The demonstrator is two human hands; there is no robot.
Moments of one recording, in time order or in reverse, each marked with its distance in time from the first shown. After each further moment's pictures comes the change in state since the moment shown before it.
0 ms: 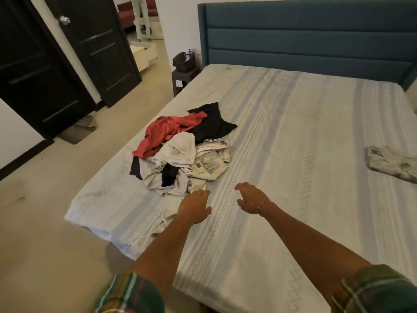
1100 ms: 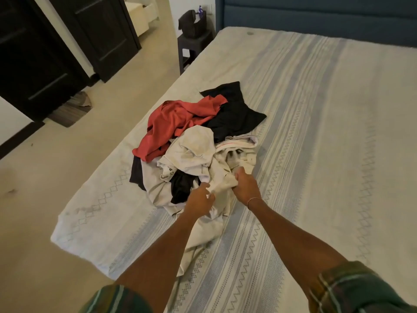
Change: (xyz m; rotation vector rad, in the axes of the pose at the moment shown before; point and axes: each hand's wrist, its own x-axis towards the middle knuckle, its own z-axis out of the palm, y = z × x) left_hand 0.192 -0.156 0.033 -0.653 0.072 -0.257; right_hand 0.266 -0.054 0.047 0.396 0.276 0.184
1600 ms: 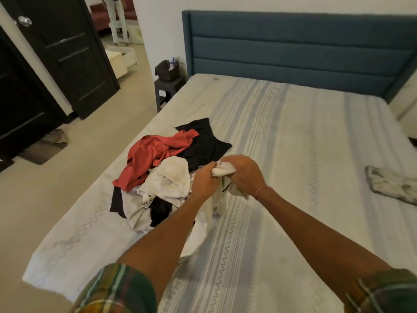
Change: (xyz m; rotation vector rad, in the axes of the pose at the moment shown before) left_hand -0.045 0.198 -0.048 -0.238 0.250 0.418; right_hand -0.062 -0.047 -0.207 -0.058 0.344 -0.515
